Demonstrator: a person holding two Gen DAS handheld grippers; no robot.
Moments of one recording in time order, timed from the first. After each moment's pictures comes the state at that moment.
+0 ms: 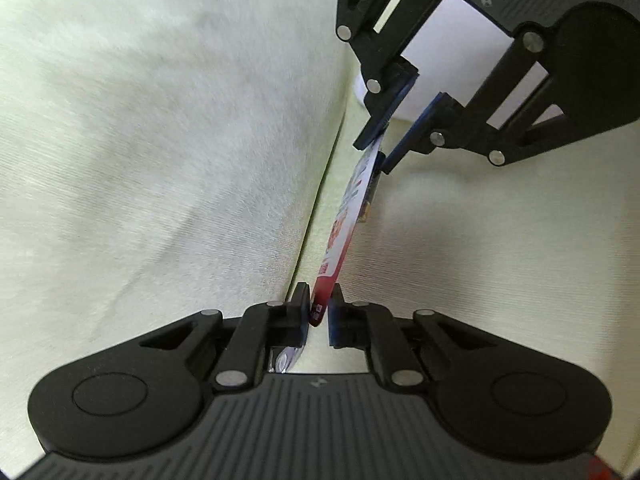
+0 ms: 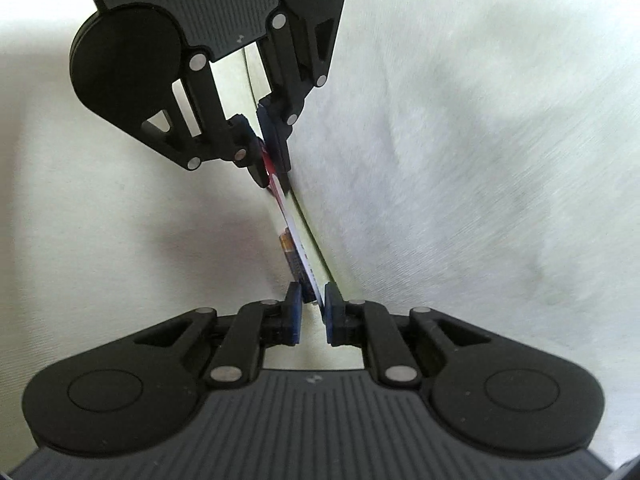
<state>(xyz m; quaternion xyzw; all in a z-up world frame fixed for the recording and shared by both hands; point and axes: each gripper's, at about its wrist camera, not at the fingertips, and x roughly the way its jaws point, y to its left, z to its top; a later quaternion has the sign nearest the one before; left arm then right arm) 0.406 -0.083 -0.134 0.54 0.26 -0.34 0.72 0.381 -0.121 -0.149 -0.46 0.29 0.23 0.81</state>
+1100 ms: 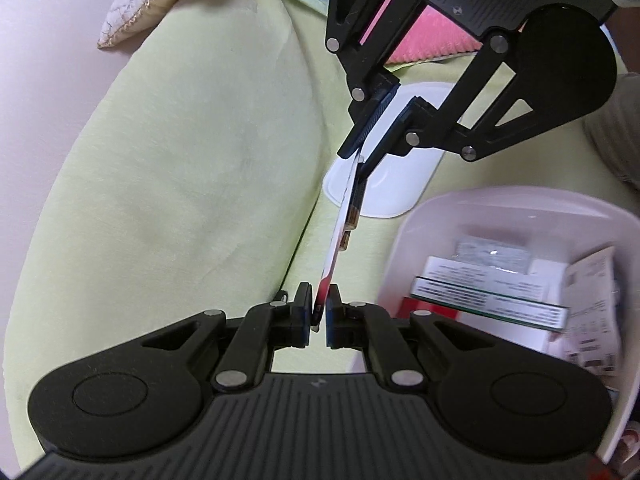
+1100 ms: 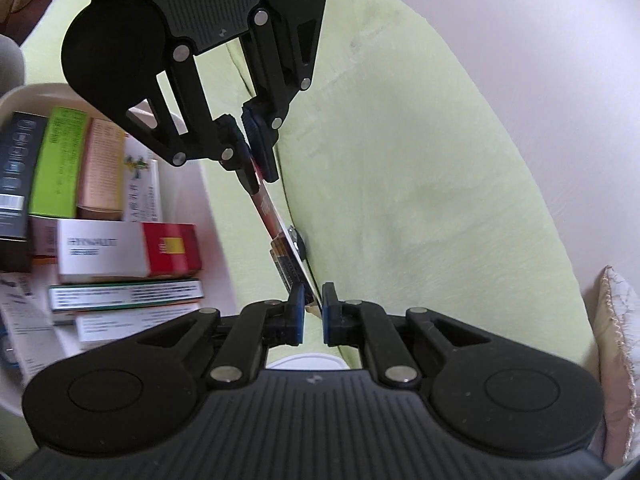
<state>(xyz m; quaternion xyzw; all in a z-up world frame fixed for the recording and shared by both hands) 0.118 -0.059 -0.013 0.52 0.20 -0.31 0.77 0.185 -0.089 -0.040 -0.50 0.20 0.23 0.81</state>
